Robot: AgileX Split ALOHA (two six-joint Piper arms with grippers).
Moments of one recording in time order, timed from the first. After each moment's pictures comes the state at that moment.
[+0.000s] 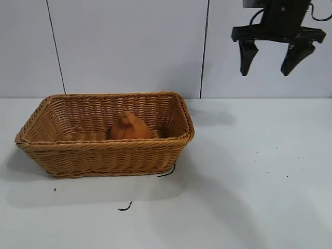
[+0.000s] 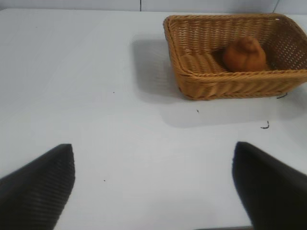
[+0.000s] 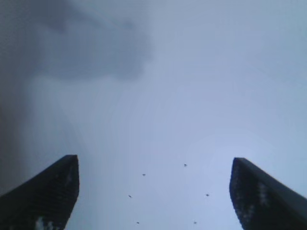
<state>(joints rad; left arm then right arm) -0.03 -0.01 -0.50 -0.05 1.07 0.00 0.02 2.14 -1.94 0.00 1.21 0.11</state>
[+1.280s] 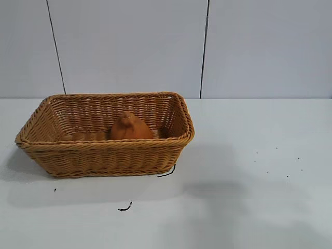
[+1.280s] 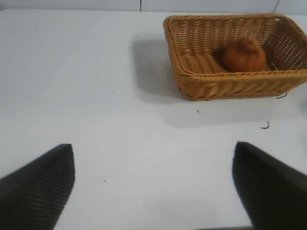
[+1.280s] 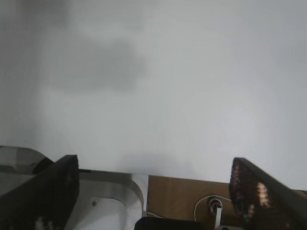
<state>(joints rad) -0.03 -0.01 -0.50 -0.05 1.07 0.00 0.02 0.50 -0.55 0.07 1.07 -0.02</state>
